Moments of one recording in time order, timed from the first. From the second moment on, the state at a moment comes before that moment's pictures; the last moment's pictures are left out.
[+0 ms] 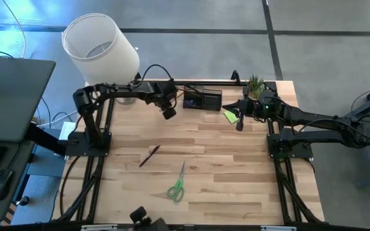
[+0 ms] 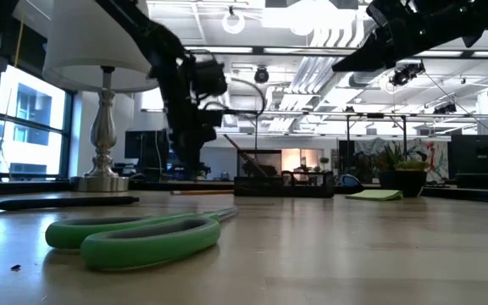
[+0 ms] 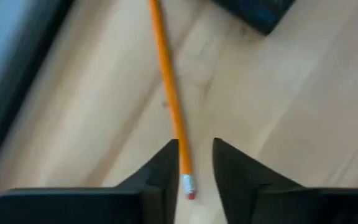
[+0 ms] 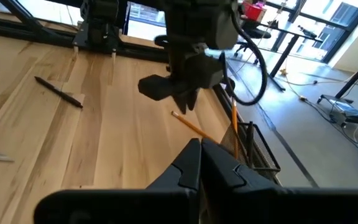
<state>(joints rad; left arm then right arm) 0.61 1.83 1.19 -0.58 -0.19 0.02 -0.35 0.82 0.54 0.01 -0.07 -0.32</state>
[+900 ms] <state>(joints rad) 0.63 1.96 1.17 -0.54 -0.21 -0.01 -0.35 0.82 0.54 0.00 -0.07 -0.34</state>
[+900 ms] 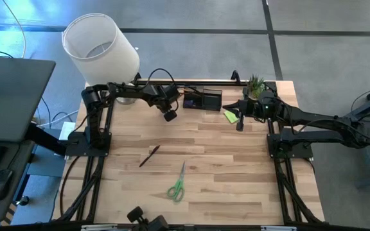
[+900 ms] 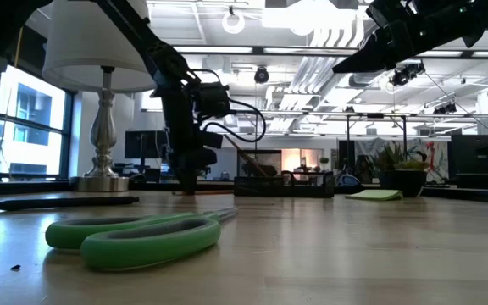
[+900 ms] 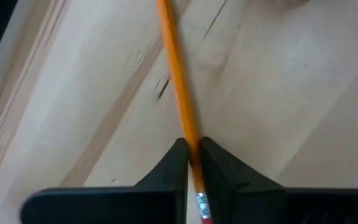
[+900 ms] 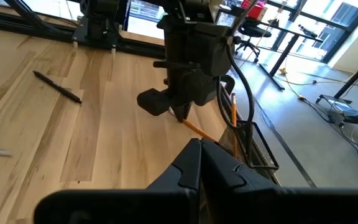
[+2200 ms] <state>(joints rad) 0.04 1.76 1.40 -0.74 -0.99 0.85 -0.31 0.97 0.54 0.28 -0.08 -0.02</state>
